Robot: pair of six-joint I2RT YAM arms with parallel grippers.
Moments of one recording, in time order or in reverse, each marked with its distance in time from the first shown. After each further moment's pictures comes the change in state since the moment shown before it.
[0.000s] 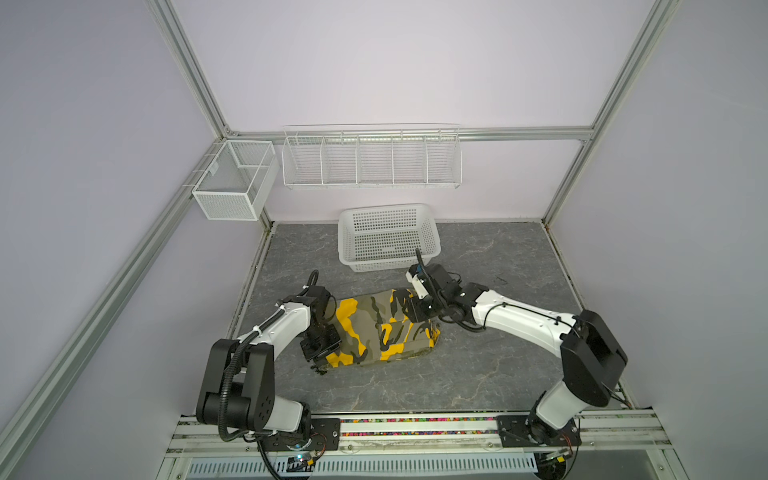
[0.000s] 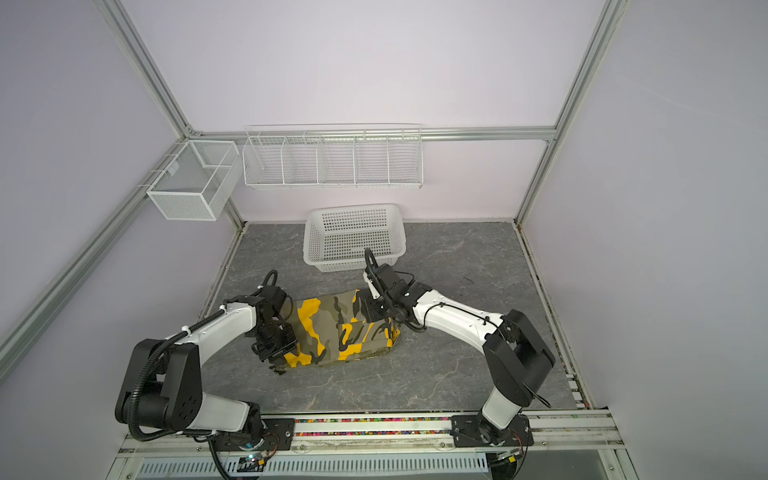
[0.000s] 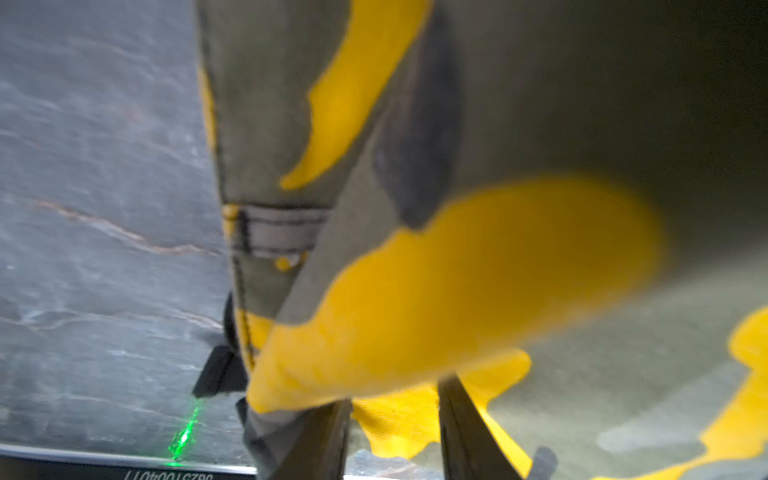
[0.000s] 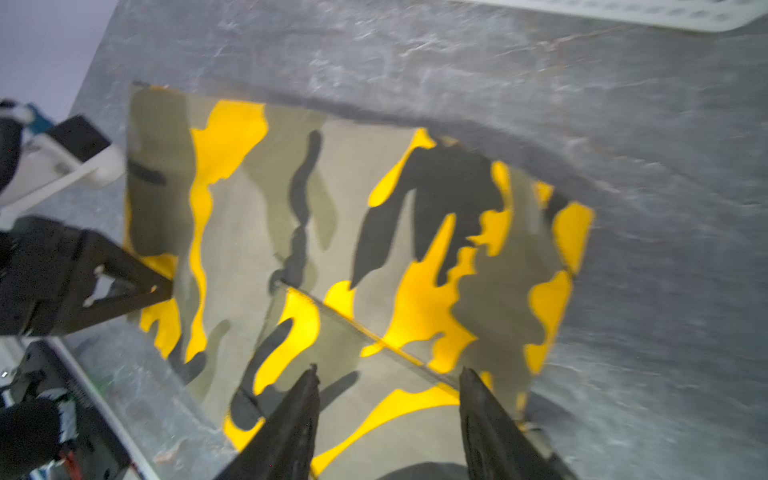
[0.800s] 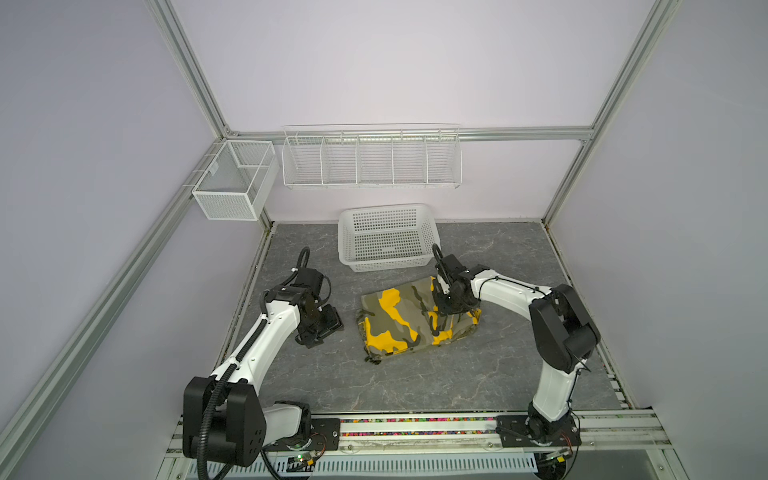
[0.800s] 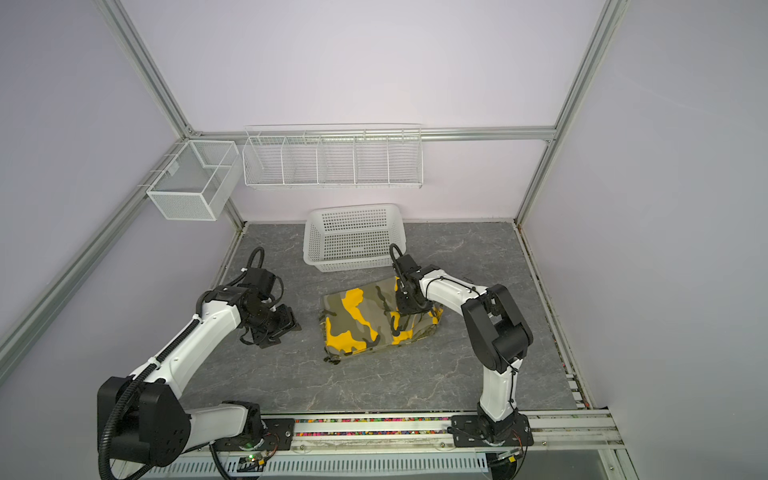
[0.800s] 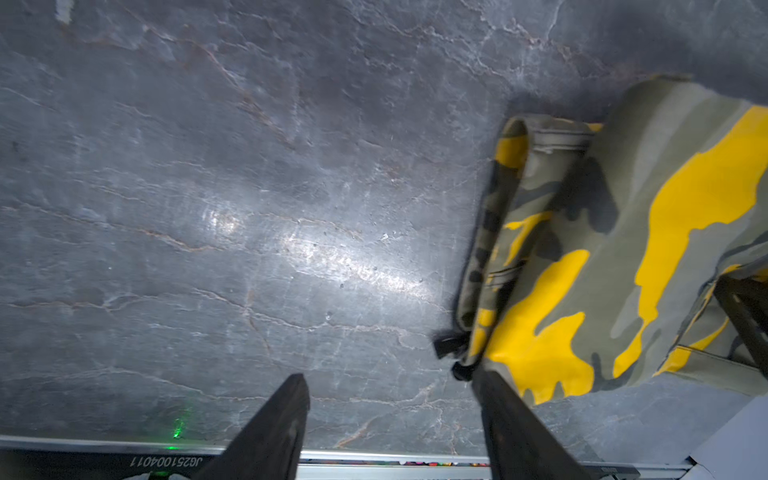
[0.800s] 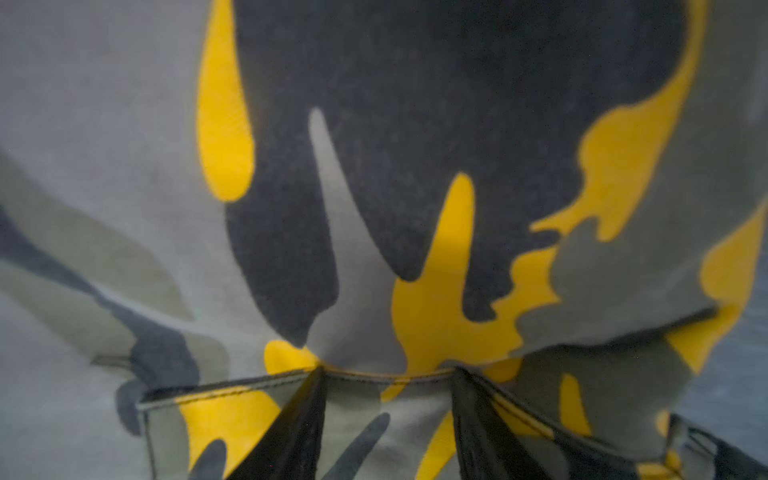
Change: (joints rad) left arm 0.000 -0.161 0.173 -0.096 0.026 0.014; right arm -0.338 0.216 0.109 -0.338 0.118 -0.107
